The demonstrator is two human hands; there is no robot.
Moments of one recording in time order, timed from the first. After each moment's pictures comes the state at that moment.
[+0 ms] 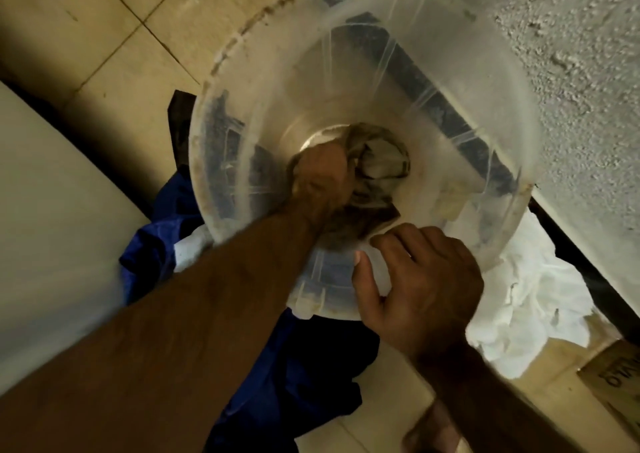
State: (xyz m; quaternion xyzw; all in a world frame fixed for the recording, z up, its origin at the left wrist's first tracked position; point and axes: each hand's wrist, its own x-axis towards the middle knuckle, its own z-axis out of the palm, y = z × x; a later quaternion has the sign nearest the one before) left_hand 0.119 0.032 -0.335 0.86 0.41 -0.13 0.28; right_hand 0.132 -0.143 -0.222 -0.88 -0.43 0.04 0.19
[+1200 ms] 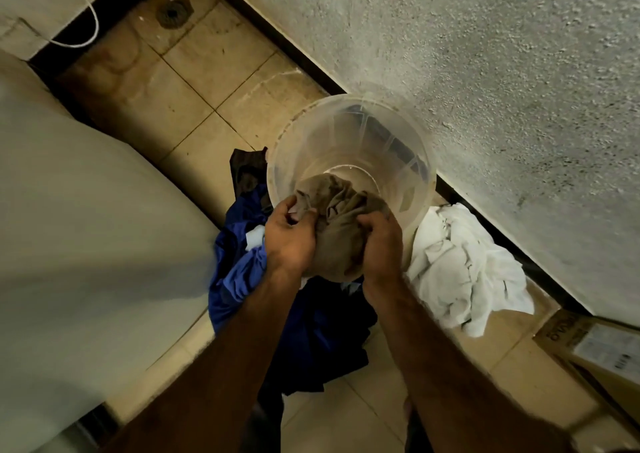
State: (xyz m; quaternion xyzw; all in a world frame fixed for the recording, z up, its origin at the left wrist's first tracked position) left_hand 0.018 -0.015 -0.064 0.51 0.63 0.09 0.57; right_hand 0.092 -0.107 -0.052 -0.64 0.18 0.39 0.63
